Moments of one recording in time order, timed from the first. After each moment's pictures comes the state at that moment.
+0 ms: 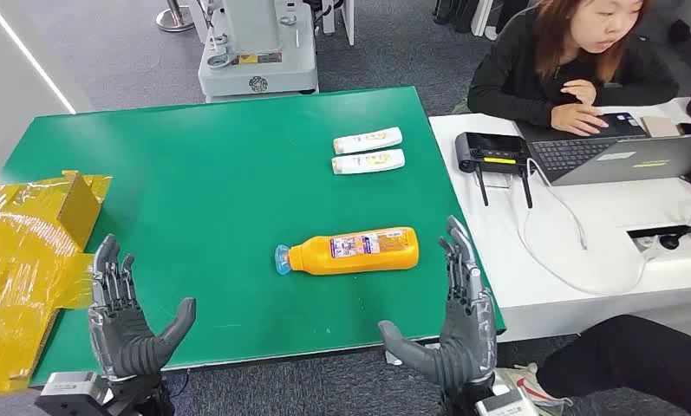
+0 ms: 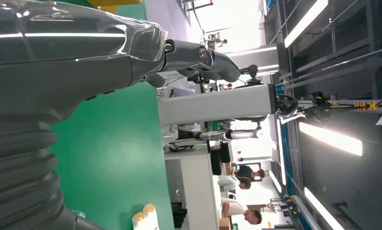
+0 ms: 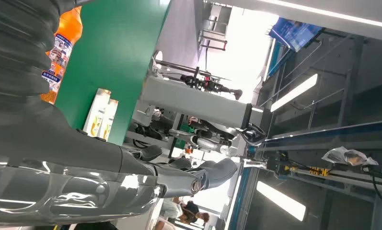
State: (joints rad) left arm 0.06 -0.11 -0.39 -1.64 0.00 0.26 -0.70; right arm 0.20 -0.03 0.40 -1.75 0.19 -0.40 -0.52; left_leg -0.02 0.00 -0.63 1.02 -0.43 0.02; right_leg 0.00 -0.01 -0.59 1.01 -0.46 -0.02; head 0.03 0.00
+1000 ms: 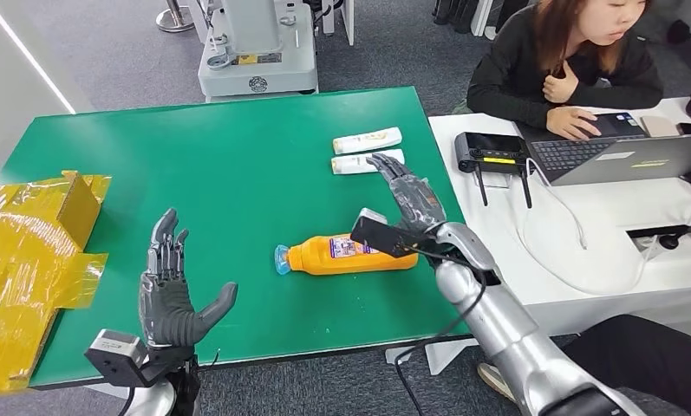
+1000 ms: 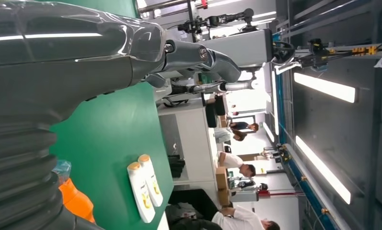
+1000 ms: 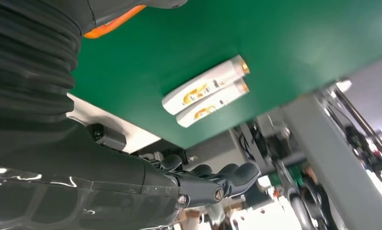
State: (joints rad) left arm -0.10 -0.12 -0.48 -1.47 0.03 0.15 -0.70; right arm -0.54 -0.13 0.37 -0.94 0.69 -0.04 -0.11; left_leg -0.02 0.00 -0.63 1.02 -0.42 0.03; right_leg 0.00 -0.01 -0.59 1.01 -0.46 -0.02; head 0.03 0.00
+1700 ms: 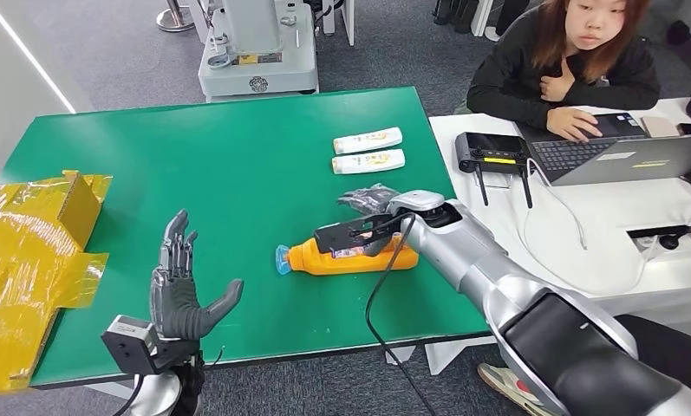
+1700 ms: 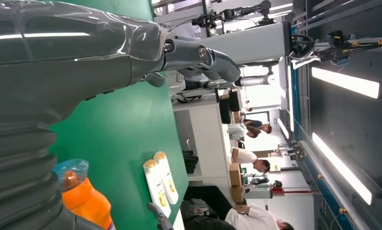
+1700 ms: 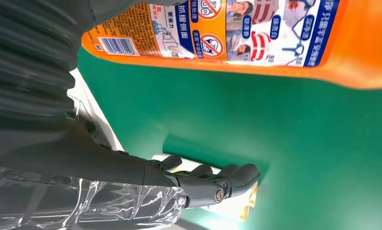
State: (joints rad) left arm -0.14 -0.10 -0.49 -1.38 0.06 0.15 -0.70; right arm -0.94 -0.05 0.71 -0.41 0.85 0.43 -0.06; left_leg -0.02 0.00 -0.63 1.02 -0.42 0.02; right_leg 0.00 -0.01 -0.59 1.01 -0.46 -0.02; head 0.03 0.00
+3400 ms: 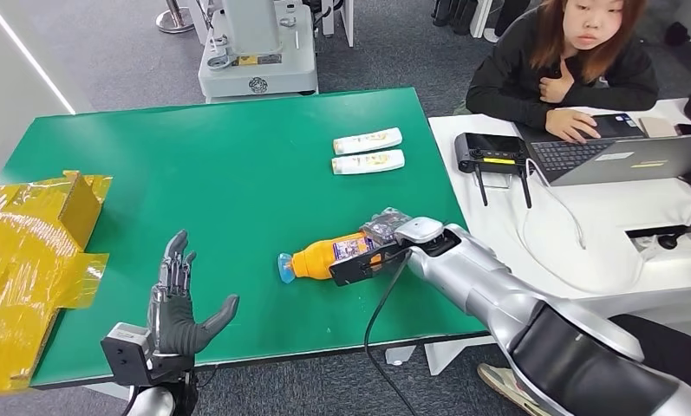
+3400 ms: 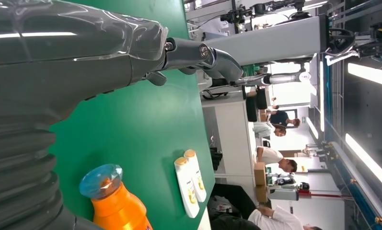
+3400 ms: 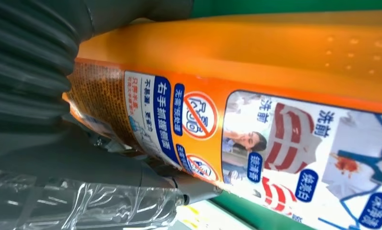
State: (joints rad) left arm -0.07 -0.10 -0.44 -1.38 0.05 0.11 -0.65; right arm -0.89 -0.10 0.95 -0.36 0.79 0.29 0.00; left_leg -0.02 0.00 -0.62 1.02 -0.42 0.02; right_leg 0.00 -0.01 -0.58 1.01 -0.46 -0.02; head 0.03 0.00
